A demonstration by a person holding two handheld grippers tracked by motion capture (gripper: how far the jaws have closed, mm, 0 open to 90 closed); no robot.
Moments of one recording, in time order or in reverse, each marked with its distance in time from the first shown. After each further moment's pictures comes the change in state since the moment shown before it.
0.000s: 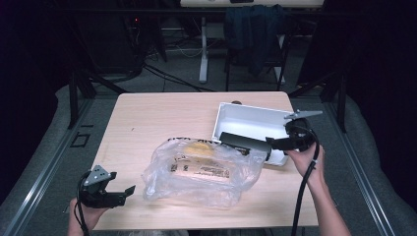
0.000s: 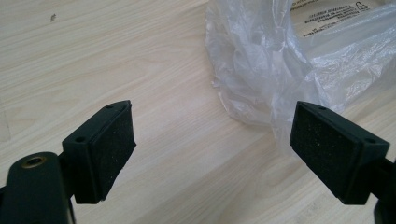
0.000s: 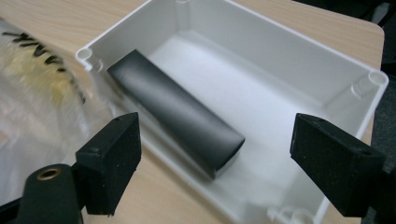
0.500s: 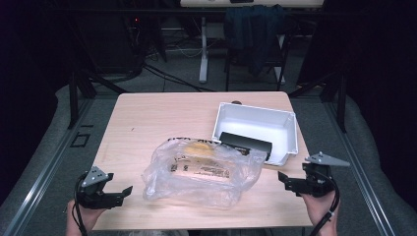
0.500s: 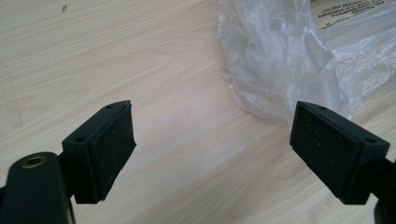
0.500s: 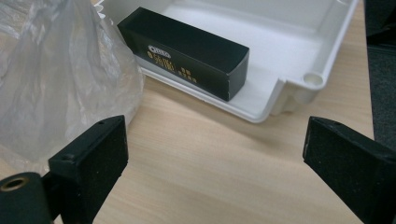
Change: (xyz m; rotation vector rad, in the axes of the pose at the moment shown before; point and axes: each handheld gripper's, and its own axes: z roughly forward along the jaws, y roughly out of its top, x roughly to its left) left arm 0.005 -0.008 0.001 0.004 0.023 -0.020; right arm 0.023 -0.107 -0.044 -0.099 -0.033 0.159
